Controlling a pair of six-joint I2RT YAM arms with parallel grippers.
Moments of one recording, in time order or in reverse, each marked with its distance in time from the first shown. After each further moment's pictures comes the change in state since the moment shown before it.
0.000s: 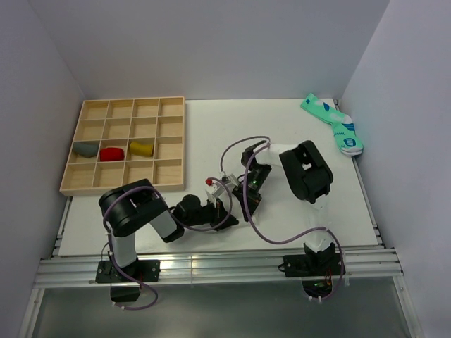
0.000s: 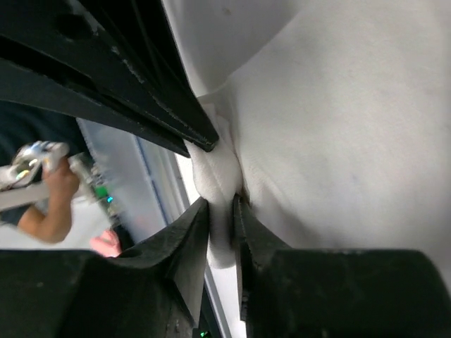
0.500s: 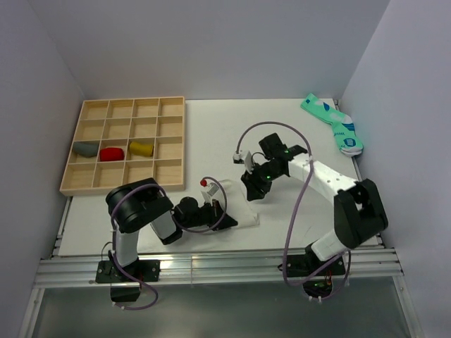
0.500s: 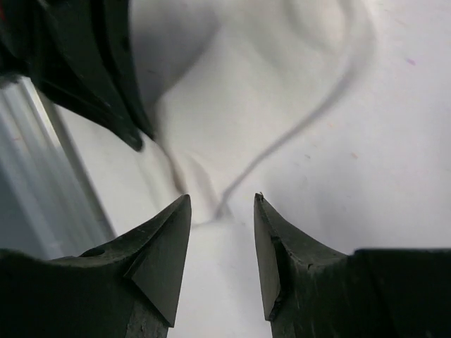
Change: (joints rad) left arm 0.008 0.071 -0.033 0.117 -0.018 -0.212; right arm -0.042 -0.587 -0.267 0.478 0.212 0.269
